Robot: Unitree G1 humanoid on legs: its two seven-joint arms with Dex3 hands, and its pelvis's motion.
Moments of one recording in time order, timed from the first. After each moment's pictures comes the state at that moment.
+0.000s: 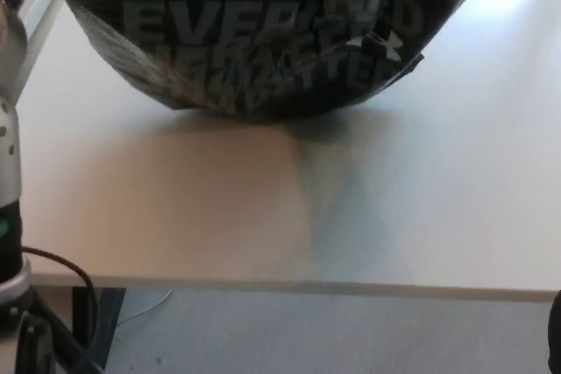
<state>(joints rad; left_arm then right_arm) -0.87 0.39 0.18 -0.16 -0.13 0.28 -0.15 -1.01 -0.21 -0.33 0.20 0.28 0.32 0.13</state>
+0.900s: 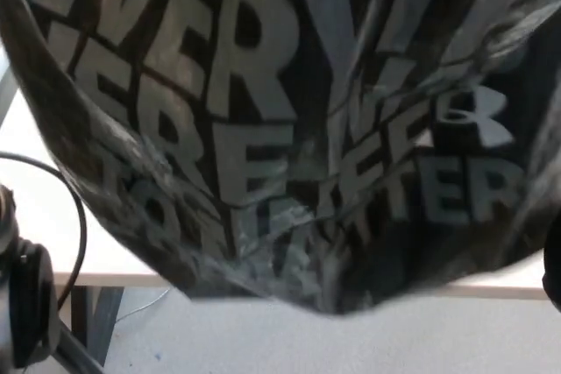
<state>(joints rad) -1.07 0.41 0.22 -0.50 -0.17 0.35 -0.14 -1.25 -0.21 -0.41 -0.29 0.67 0.75 0.02</state>
